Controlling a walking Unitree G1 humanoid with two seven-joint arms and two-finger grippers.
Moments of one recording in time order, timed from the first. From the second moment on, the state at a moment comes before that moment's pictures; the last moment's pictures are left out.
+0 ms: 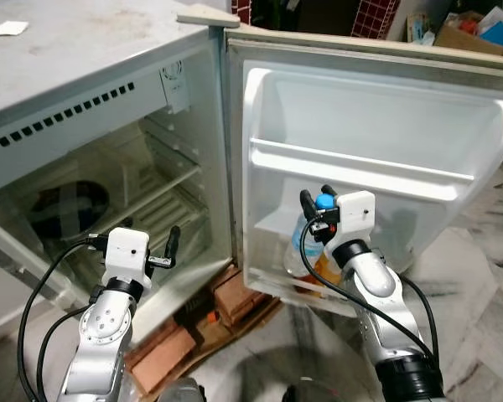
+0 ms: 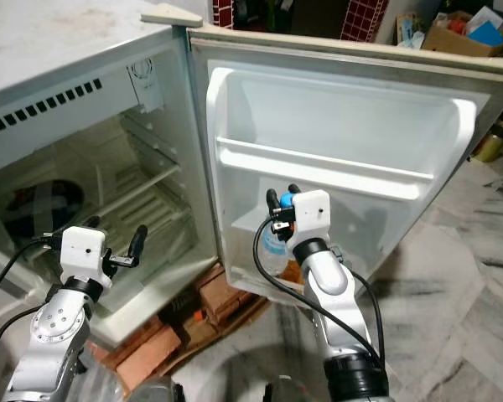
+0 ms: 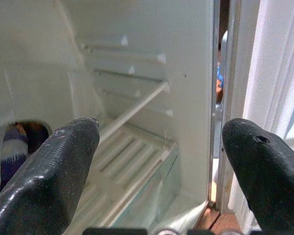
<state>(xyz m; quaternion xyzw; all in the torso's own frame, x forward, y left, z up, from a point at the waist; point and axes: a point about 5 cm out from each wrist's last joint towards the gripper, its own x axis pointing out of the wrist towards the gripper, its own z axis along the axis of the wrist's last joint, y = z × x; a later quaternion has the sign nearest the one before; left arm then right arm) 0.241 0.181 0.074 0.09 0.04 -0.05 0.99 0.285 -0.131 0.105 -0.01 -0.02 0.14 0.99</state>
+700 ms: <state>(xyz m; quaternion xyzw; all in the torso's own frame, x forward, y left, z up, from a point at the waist) 0.256 0.217 0.079 0.09 0.04 0.01 0.99 0.285 -0.134 0.104 -0.01 -0.02 0.13 0.99</state>
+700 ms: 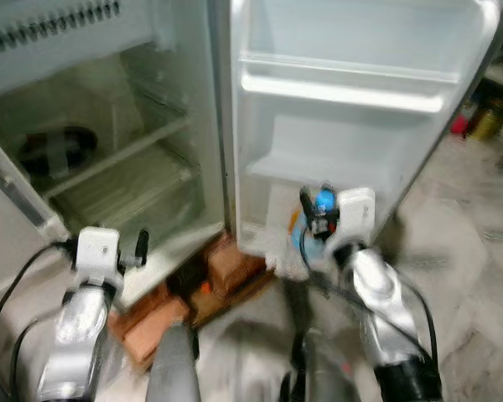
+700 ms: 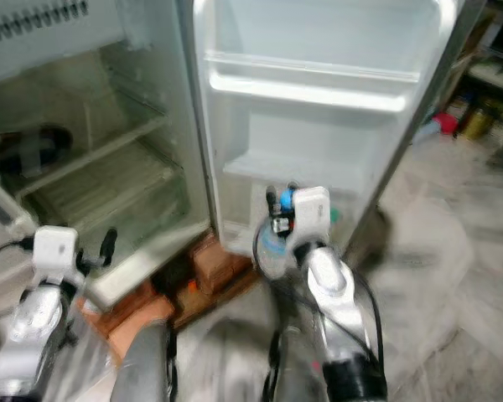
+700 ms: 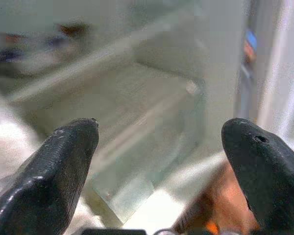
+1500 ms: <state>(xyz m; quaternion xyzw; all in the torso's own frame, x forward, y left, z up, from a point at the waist) 0.252 0.210 0.072 0.07 0.06 -0.01 1.00 0.295 -0.124 0.112 -0.02 -0.03 0.14 0.99</state>
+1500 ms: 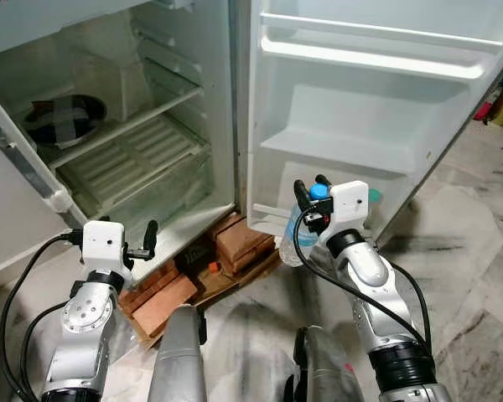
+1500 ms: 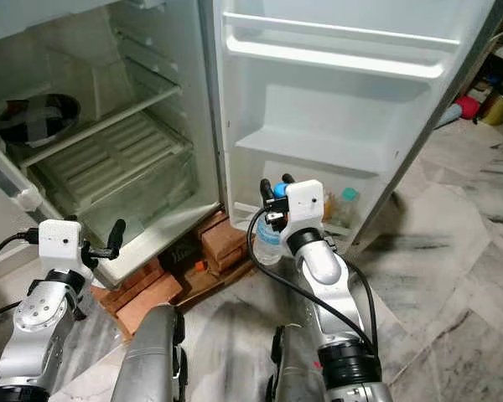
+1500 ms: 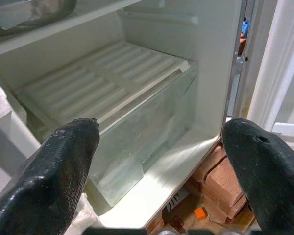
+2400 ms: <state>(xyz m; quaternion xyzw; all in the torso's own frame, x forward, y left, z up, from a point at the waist) 0.227 0.194 0.070 0.04 0.05 0.00 1.00 0.268 -0.152 0.099 -0.04 0.00 0.12 0.99</state>
